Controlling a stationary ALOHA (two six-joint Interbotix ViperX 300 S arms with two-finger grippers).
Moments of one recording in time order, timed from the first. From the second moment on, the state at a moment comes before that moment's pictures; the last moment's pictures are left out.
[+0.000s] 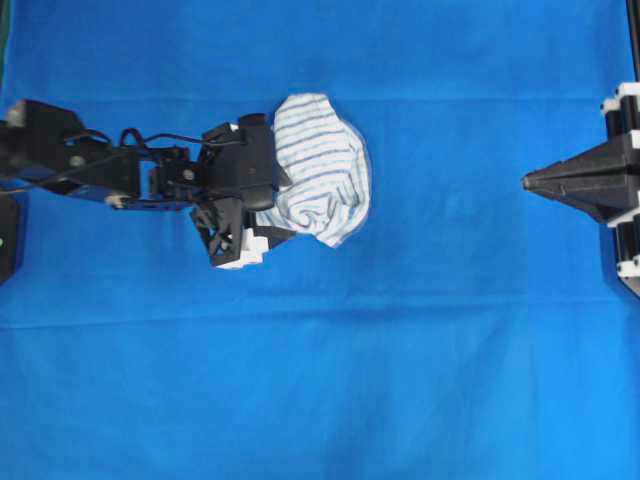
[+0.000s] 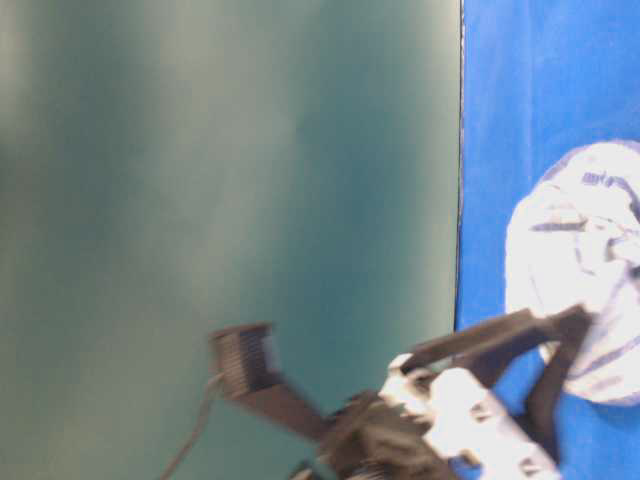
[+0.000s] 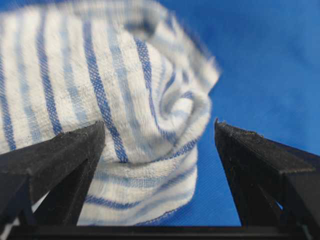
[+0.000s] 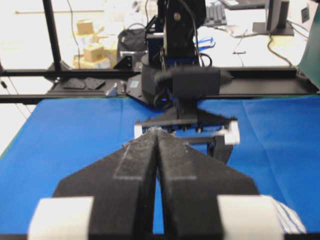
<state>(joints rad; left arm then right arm) 0.09 0.10 0.74 -0.02 -0.17 0.02 0.00 -0.96 1.16 0.00 -0.25 0.02</state>
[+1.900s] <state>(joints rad) 0.04 -0.53 0.76 -0.02 -0.14 0.12 0.00 -0.88 1.16 0.00 -0.40 0.02</state>
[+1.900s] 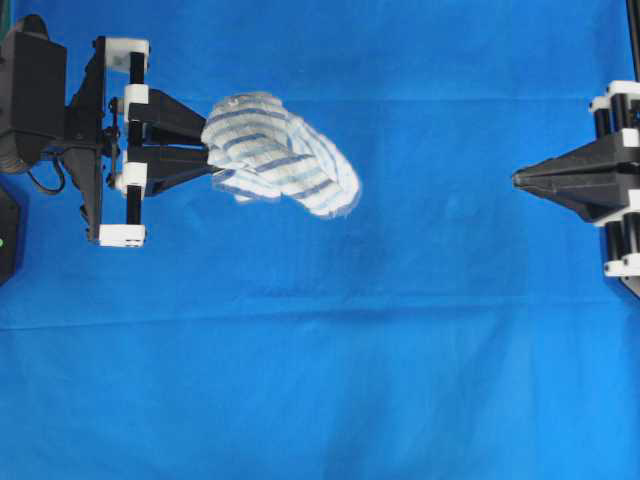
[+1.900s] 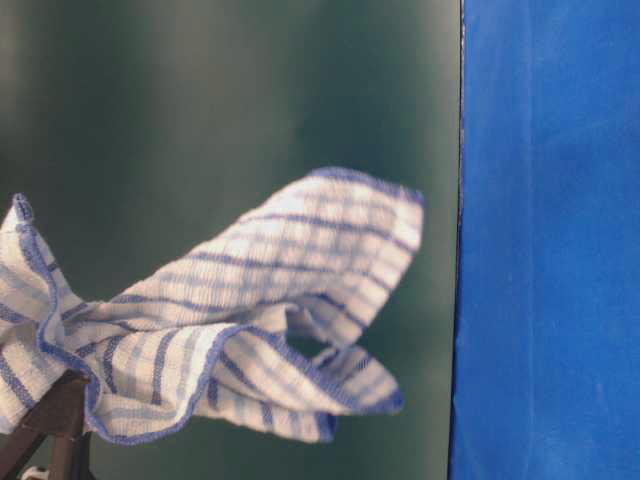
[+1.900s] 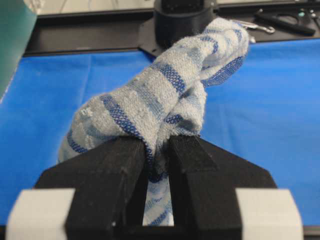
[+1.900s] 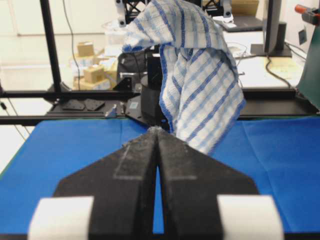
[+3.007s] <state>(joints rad) 0.01 -0.44 0.71 -0.02 -0.21 0.11 -0.04 -0.10 0.62 0.02 -0.49 0.04</state>
